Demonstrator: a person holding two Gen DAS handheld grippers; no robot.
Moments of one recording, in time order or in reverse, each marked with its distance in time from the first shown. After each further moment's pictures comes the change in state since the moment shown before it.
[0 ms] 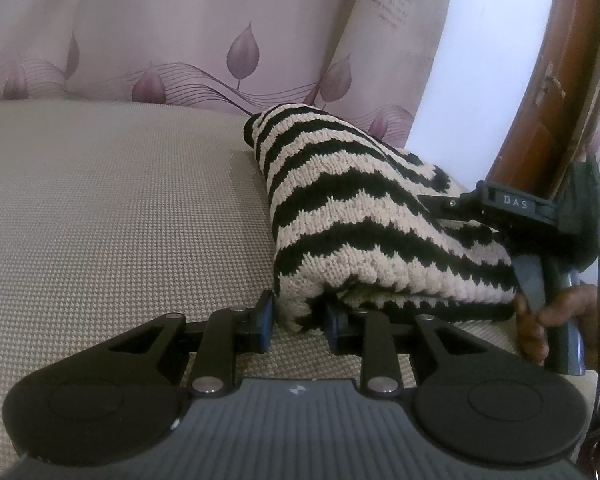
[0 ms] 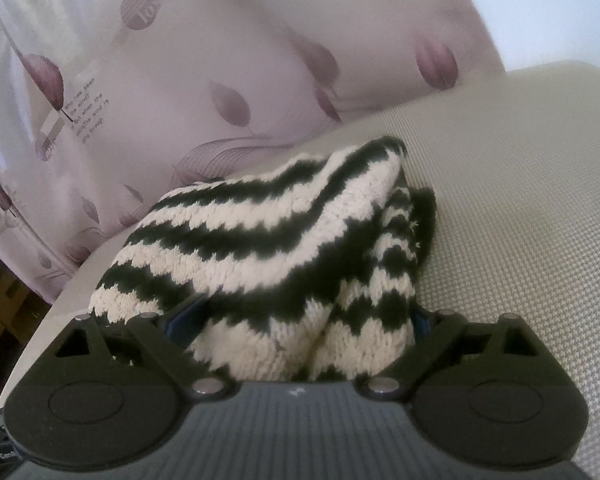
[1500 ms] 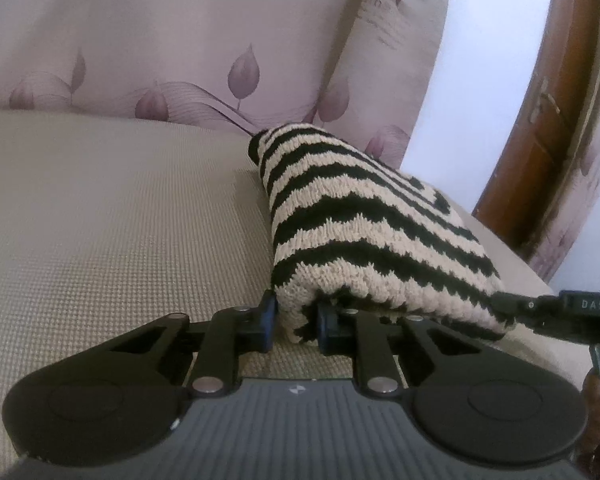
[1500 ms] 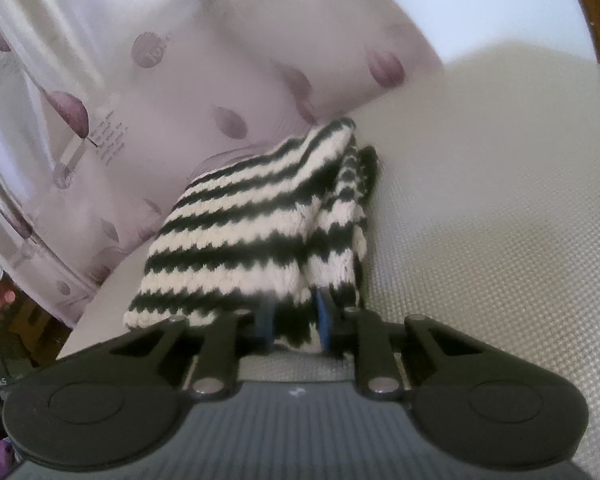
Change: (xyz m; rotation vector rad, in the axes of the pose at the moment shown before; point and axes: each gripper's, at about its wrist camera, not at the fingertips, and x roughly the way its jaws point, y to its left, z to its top) left arm -0.009 0.002 0.001 -0.002 -0.043 -0.015; right arm -0.098 0.003 -0.067 0.125 -0.076 0.008
